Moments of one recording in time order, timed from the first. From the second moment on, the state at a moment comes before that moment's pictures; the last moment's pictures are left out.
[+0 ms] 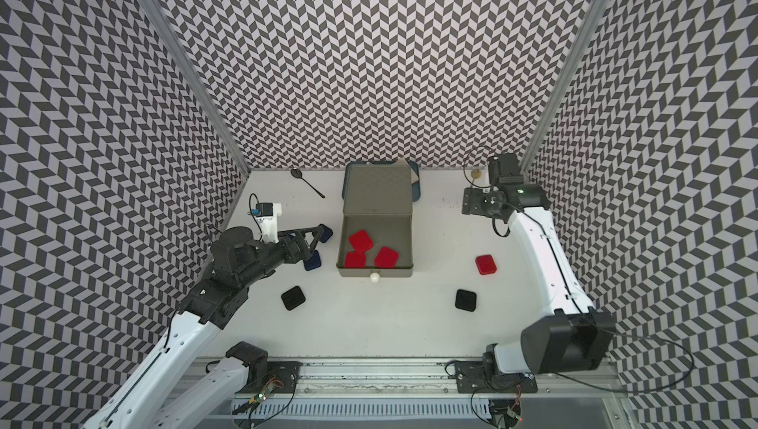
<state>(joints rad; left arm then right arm) -0.35 0.77 0.75 -0.29 0.28 -0.52 0.03 1.46 1.49 -1.01 0.05 0.22</state>
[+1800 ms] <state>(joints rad) -0.34 0.81 0.77 -0.26 0.39 -0.37 -0.09 1.79 1.17 -0.90 -0.04 0.22</state>
